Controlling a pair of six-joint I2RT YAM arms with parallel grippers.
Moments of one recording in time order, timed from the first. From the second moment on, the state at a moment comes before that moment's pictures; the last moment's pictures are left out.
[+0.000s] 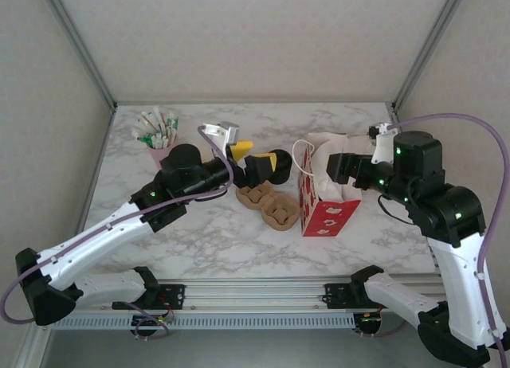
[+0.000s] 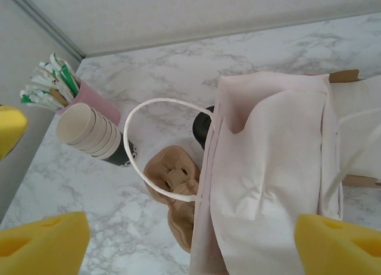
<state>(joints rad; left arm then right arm) -0.84 1.11 1.08 -0.01 0.09 -0.51 0.44 0.95 1.61 -1.22 -0.07 0.37</state>
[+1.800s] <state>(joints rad) -0.83 1.29 1.04 0.13 0.23 -0.65 0.22 0.97 1.61 -1.29 0.46 0.43</state>
